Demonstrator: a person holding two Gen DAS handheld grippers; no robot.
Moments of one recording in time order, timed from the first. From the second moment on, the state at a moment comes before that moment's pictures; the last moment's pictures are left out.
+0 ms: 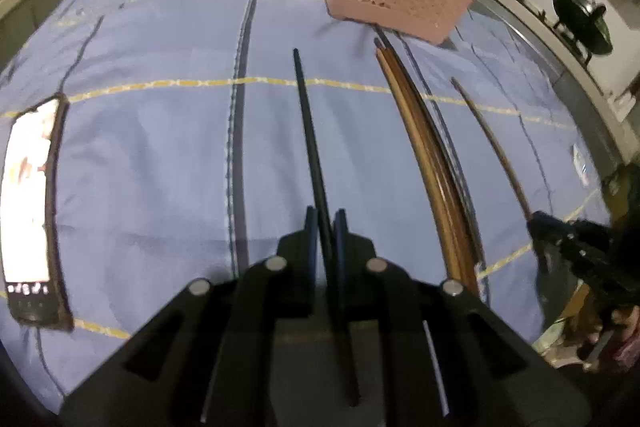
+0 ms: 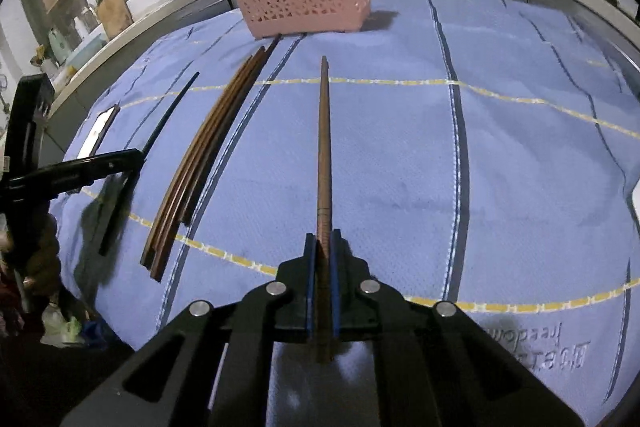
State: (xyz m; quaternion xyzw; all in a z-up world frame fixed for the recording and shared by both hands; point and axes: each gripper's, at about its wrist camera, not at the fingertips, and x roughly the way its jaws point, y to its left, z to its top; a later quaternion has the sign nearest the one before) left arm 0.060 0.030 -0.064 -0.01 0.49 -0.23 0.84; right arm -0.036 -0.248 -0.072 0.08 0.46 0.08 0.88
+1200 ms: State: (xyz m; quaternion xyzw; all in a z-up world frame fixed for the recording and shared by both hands) left arm 0.071 0.005 0.066 -0.01 0.31 -0.29 0.91; right arm 0.023 -0.236 0.051 0.09 0.29 0.13 0.95
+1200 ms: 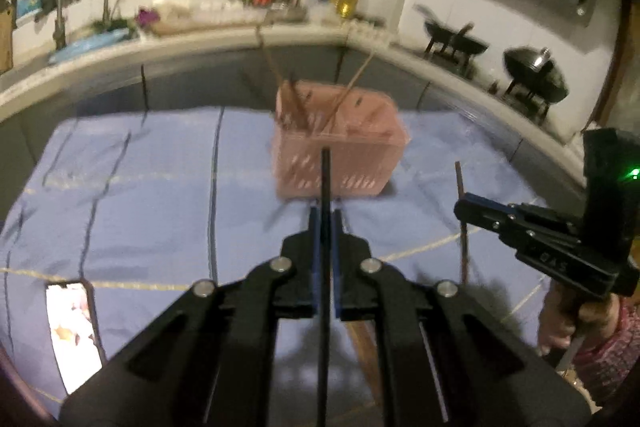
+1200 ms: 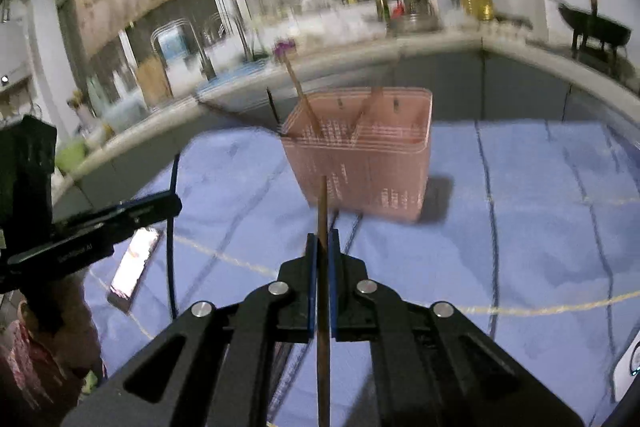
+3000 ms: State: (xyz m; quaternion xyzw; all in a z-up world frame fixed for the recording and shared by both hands) left arm 0.168 -0.051 0.144 -0.05 0.21 -0.19 0.96; right arm 0.133 -0.246 0.117 0.14 0.16 0.14 0.97
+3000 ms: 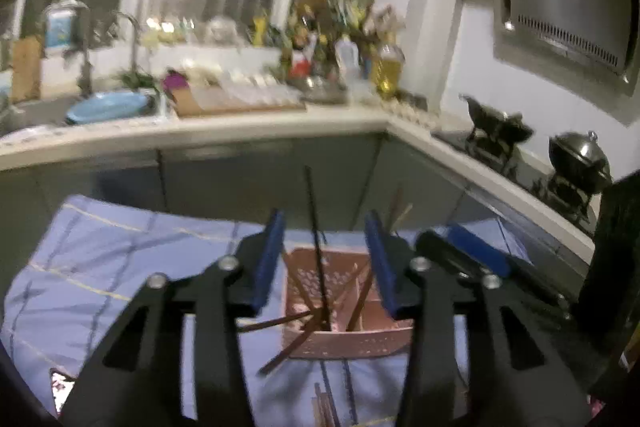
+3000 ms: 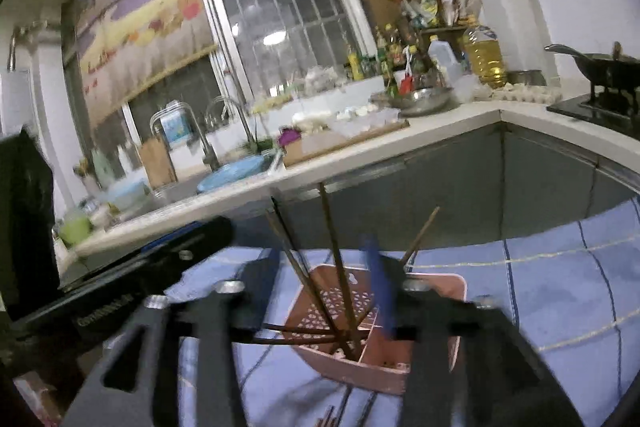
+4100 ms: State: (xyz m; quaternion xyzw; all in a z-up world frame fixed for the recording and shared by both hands) left arm 0.037 0.009 -0.034 0.03 0.39 -0.15 0.91; right arm 0.020 -0.164 -0.066 0.06 0.42 0.14 0.89
